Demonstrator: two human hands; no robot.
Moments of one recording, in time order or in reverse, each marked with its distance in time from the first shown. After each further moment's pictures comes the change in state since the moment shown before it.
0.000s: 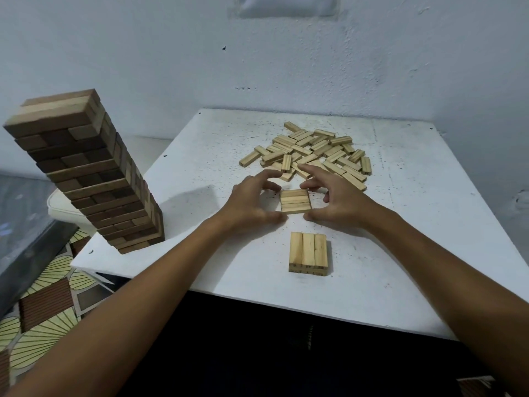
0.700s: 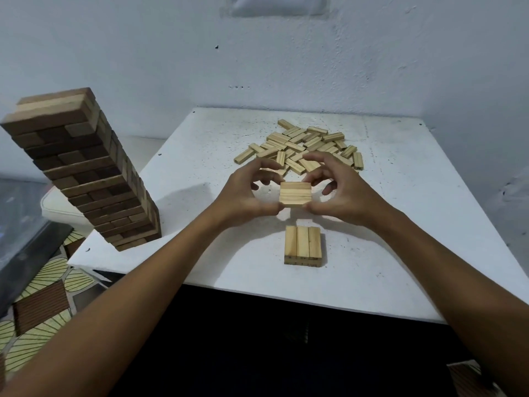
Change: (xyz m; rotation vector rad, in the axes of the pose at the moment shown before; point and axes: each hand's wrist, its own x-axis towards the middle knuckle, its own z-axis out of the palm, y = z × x) left_hand -0.012 0.025 -0.014 -0.185 0.007 0.133; right_hand -0.029 -0.024 -0.011 0.089 0.151 -0.098
